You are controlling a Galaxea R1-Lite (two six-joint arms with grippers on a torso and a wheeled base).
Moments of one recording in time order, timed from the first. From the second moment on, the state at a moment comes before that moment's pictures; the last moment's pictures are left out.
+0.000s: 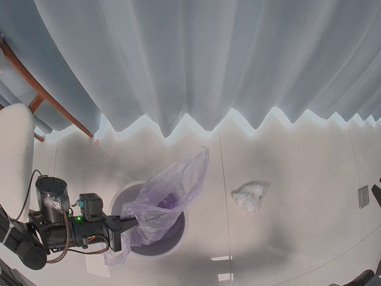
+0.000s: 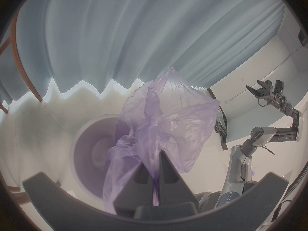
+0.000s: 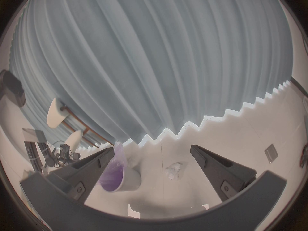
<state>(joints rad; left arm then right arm) -0.40 1.63 -0.21 -0.97 -0.39 -0.07 0.01 0.50 -0.38 -0.08 0.31 0.28</state>
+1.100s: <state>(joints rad) -0.42 1.65 -0.20 -1.02 -0.36 -0.07 0.40 1.01 -0.57 -0.09 0.38 0.47</state>
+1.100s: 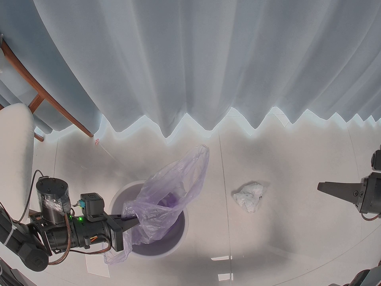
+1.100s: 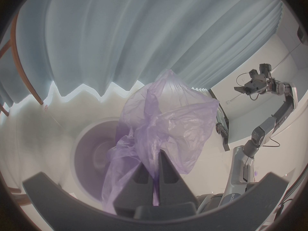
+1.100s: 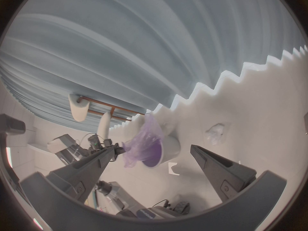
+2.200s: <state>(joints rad) -0.53 1.65 -0.16 -1.02 -0.31 -0.07 0.56 1.19 -0.53 -0.11 0.25 0.57</state>
